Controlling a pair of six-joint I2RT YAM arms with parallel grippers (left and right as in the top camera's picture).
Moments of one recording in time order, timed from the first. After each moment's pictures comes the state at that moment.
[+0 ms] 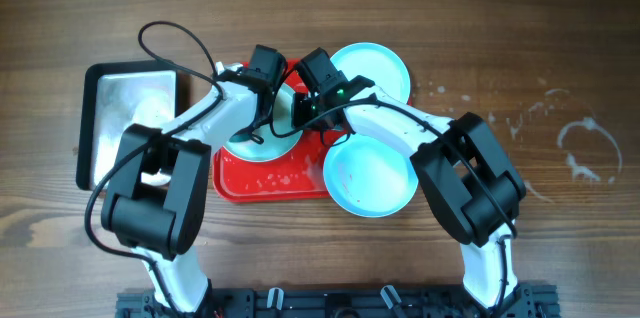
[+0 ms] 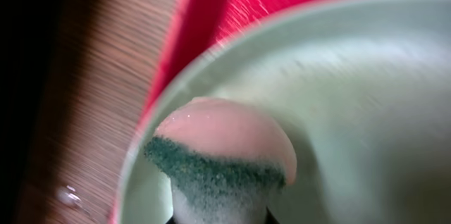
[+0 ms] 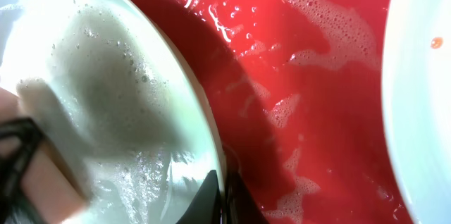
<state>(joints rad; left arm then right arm) -0.34 1.94 1.18 -0.68 -0.38 -0.68 0.65 2.11 1.39 -0.41 -0.18 0.69</state>
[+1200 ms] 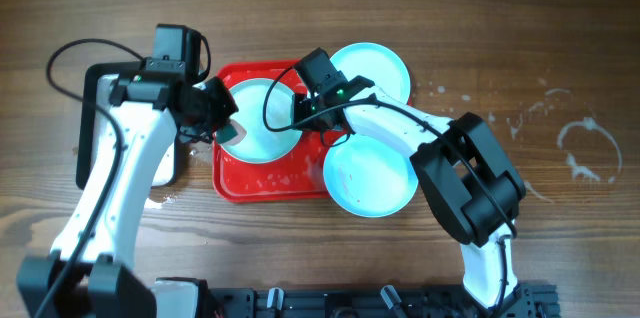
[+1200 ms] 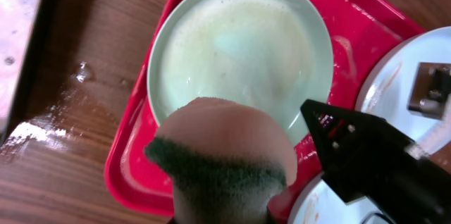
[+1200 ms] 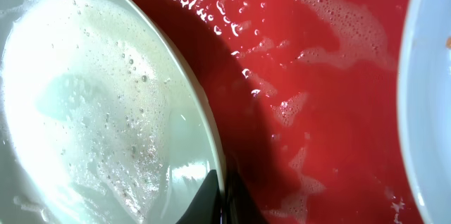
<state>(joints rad) -0.10 1.49 1.23 -1.01 0.13 -0.63 0.66 2.11 1.39 -0.41 -0.19 0.67</state>
